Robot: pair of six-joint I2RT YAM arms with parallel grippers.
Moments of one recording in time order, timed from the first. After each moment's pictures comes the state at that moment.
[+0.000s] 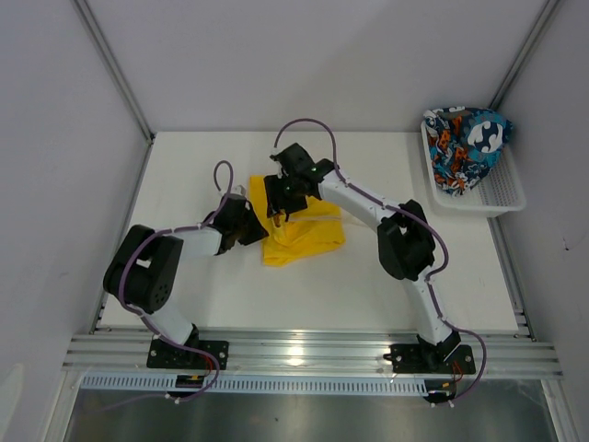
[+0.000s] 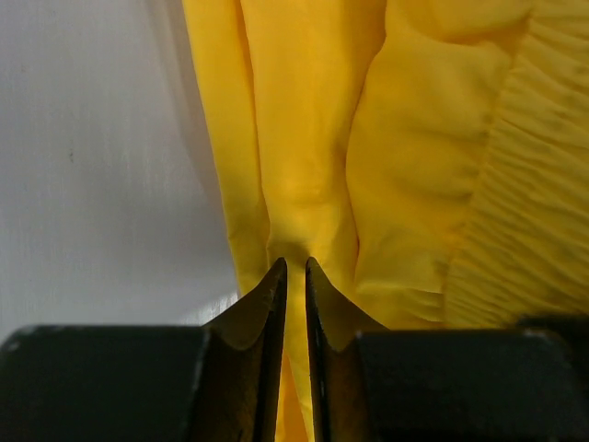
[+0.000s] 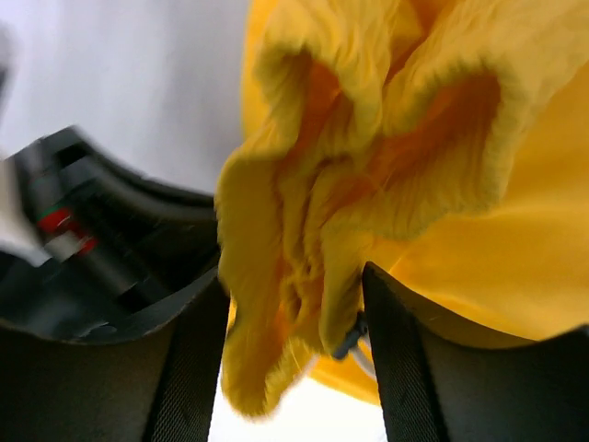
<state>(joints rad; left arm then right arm) -0.36 1.66 0.73 0.14 0.10 -0.70 0.73 2.25 2.01 -0.71 -0.17 0.40</state>
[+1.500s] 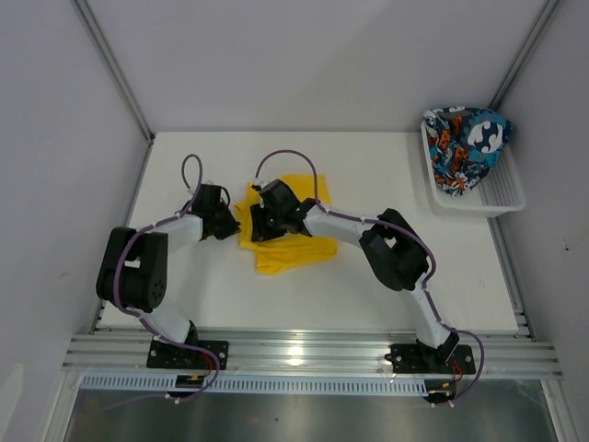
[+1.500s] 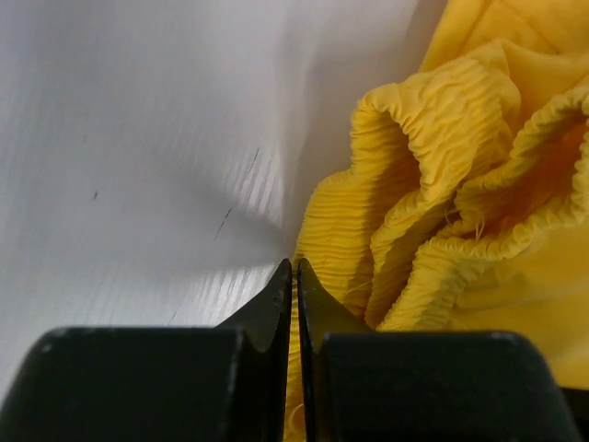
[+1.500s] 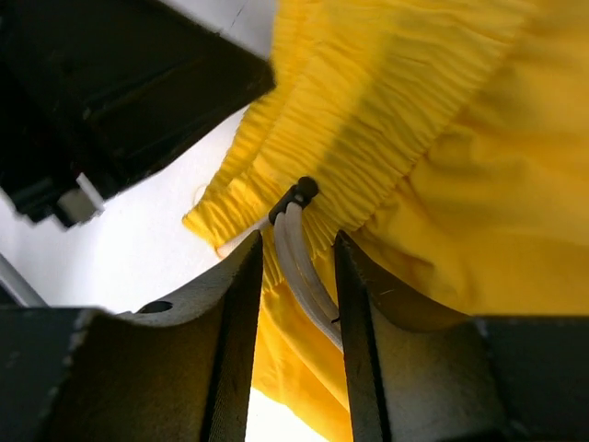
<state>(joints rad) -0.16 1.63 0.81 -0.12 0.05 -0.71 0.87 2.20 1.65 -0.23 -0.17 0.50</state>
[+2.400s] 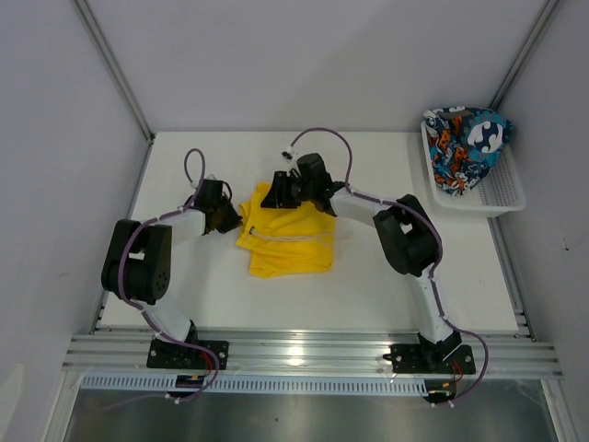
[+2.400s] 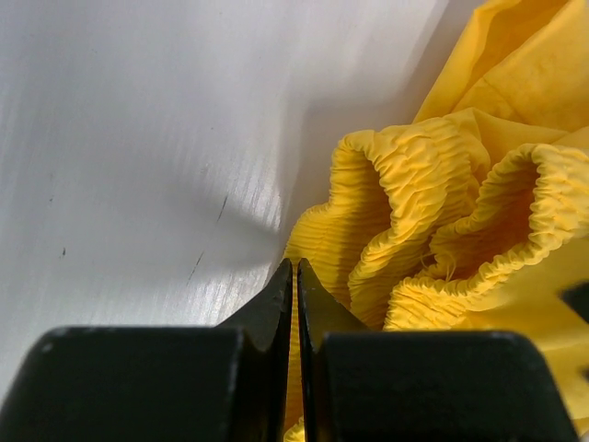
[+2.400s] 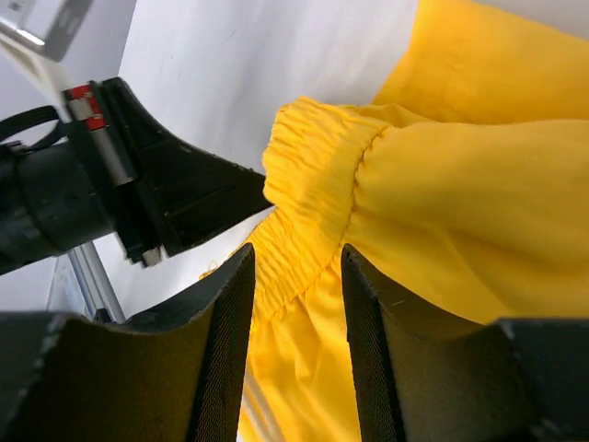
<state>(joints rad) -0.16 1.70 0.88 -0.08 0.05 -0.70 0.65 2.18 1.60 0.07 -0.45 0.57</state>
